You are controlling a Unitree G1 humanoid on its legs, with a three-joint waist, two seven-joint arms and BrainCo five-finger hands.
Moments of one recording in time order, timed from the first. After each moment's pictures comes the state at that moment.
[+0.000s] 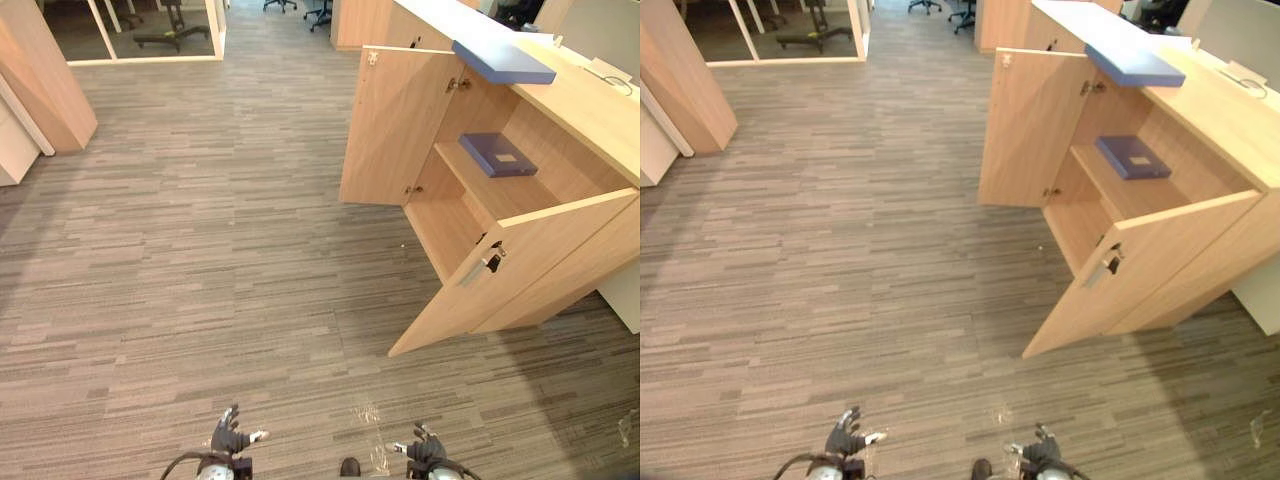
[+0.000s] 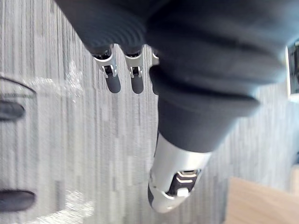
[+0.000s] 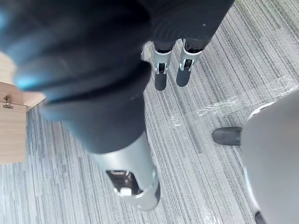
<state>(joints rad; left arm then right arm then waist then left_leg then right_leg) 0.14 0.09 -0.14 0.81 -0.30 -0.23 0.17 0.07 -0.03 -0.02 0.94 0.14 -0.07 -0.15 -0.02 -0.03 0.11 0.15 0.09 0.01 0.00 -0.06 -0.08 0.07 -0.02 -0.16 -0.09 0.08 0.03</state>
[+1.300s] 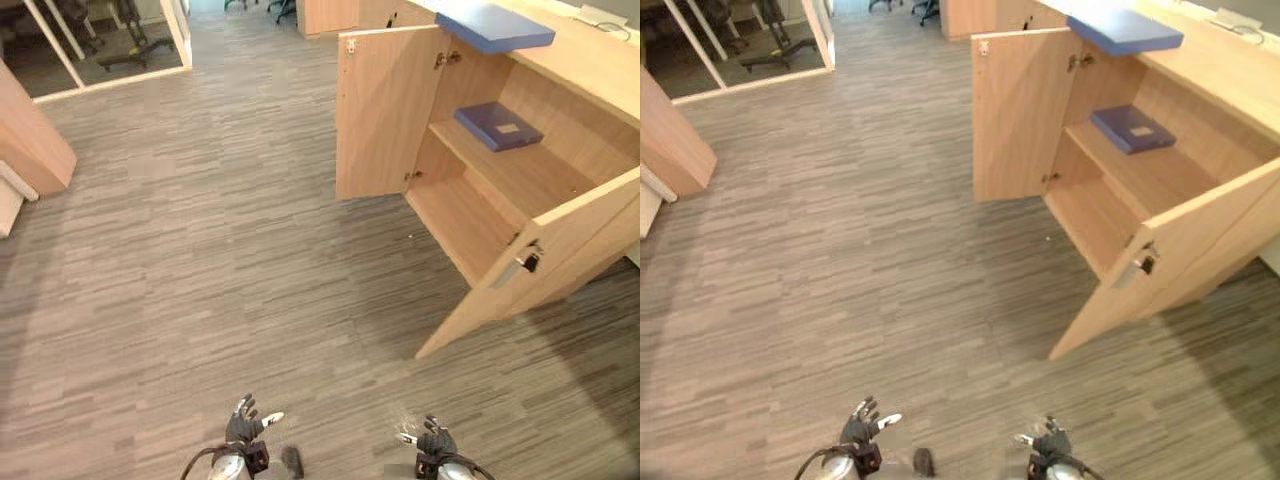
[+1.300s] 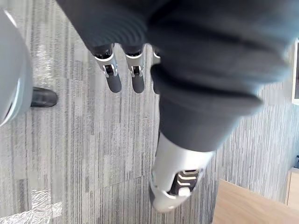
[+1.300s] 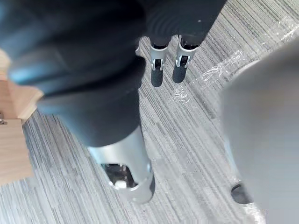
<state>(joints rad) 0.12 0.06 -0.16 0.87 -0.42 -0.20 0.09 0.10 -0.06 -0.09 0.91 0.15 -0.05 -0.14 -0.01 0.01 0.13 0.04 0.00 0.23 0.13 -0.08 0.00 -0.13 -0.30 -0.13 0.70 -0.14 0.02</state>
